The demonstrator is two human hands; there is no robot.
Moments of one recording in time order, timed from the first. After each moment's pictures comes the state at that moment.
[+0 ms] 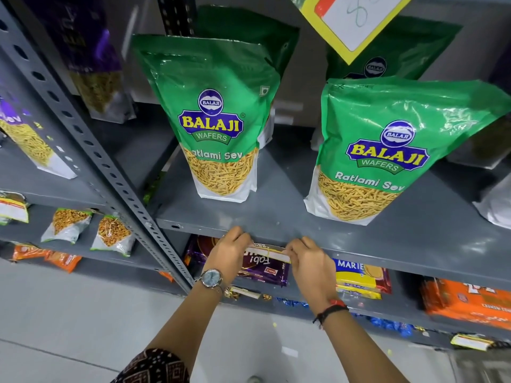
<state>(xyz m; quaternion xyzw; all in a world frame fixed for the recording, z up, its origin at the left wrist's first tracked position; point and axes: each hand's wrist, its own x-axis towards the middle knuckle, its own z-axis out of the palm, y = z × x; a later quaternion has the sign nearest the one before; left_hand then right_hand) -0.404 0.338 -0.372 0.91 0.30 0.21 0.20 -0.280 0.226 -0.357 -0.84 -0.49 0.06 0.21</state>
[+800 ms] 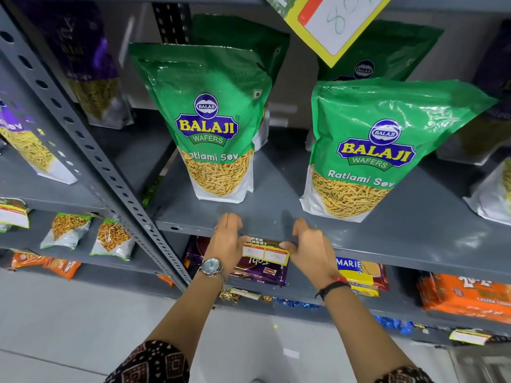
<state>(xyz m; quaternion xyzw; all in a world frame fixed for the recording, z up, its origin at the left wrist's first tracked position) -0.393 0.347 -0.369 0.86 0.37 0.27 0.25 -0.258 0.240 -0.351 -0.85 -0.47 0.10 0.22</state>
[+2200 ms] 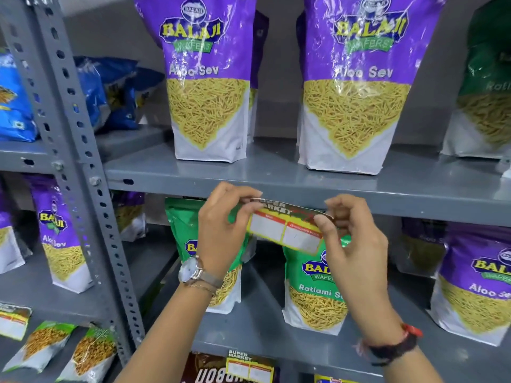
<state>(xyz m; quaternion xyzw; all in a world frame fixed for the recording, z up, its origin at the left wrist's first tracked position) -0.365 0.318 -0.087 0.74 0.13 0.63 0.18 -0.254 0.193 -0.092 -0.58 -0.49 -0.19 0.62</state>
